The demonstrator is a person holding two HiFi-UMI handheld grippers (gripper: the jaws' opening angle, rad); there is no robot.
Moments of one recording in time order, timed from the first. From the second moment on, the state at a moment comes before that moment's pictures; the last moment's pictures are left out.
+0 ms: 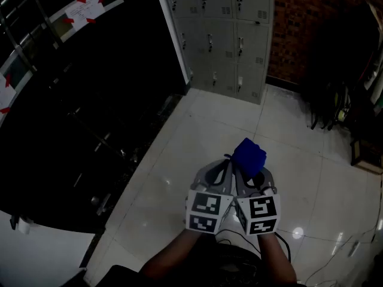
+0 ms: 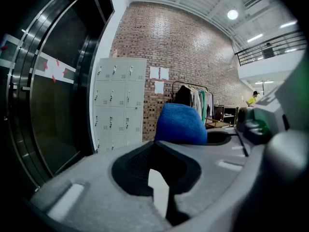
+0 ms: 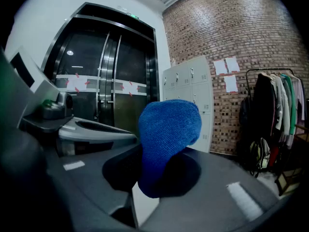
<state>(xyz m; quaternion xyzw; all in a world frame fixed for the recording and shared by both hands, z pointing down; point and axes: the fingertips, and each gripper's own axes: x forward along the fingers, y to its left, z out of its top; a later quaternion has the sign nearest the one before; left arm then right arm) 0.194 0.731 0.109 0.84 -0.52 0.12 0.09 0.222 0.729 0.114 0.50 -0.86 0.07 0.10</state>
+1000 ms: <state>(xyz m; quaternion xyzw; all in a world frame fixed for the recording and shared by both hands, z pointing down) 0.009 0.504 0.090 0.85 -0.50 0.11 0.11 0.039 0.505 0.102 0.52 -0.84 0.08 0.13</state>
